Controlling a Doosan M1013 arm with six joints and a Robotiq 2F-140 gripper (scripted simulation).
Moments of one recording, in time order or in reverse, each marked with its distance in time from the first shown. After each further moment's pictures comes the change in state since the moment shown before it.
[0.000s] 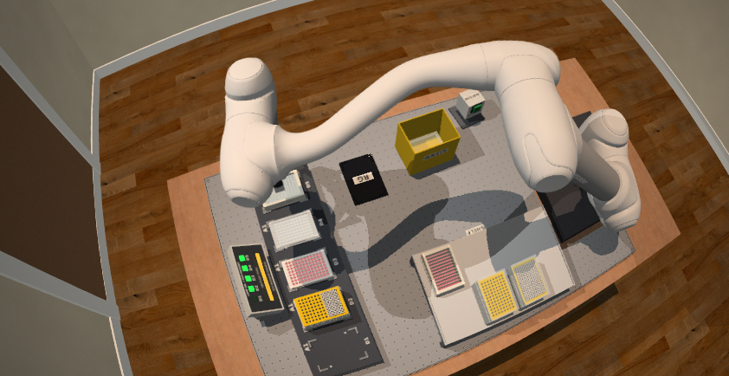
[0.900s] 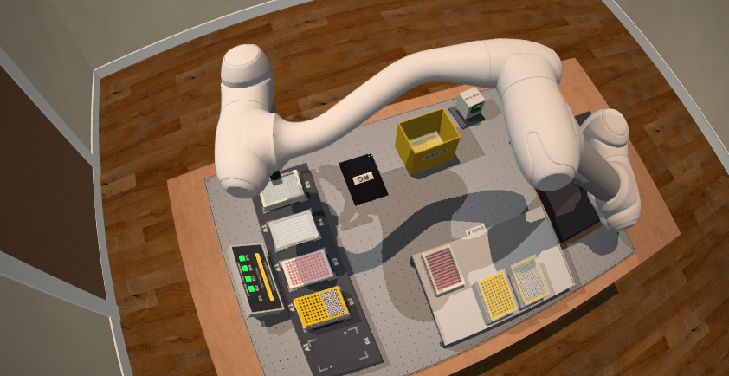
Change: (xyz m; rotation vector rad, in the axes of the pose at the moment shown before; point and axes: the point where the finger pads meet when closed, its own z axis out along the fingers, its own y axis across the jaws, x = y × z) arm 0.000 0.000 -0.042 0.000 0.000 0.000
